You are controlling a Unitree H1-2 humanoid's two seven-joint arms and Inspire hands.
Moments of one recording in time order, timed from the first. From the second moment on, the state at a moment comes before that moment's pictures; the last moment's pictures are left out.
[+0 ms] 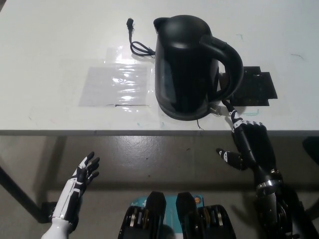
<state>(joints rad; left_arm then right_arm) 0.01 0.14 0.02 0.07 -0.02 -0.17 -0.09 -0.33 -0.15 0.24 0.24 -0.88 -0.07 -0.25</state>
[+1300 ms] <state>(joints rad) -0.02 0.14 0.02 0.06 -0.02 -0.17 -0.09 -0.39 -0.18 0.29 0.35 -0.87 0.01 -0.22</state>
